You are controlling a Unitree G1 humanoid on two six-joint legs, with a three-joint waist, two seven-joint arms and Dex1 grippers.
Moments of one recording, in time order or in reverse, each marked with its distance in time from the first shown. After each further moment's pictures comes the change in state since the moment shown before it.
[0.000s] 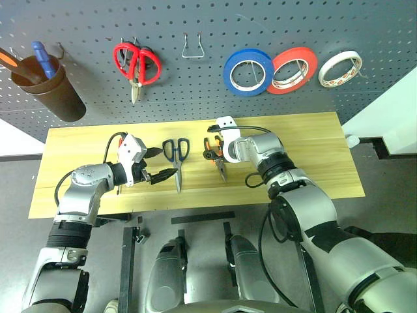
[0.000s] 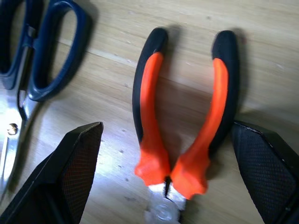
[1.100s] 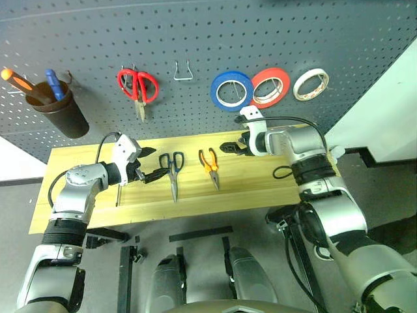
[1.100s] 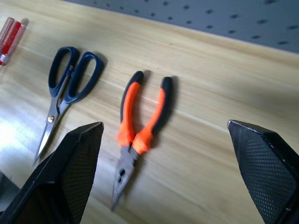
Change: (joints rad) left arm -0.028 0.037 -0.004 0.142 0.034 -0.091 -0.011; right arm 0.099 -0.214 0.064 -0.319 0.061 0.149 0.232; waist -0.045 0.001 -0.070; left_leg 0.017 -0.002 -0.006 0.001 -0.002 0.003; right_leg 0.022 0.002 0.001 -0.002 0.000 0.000
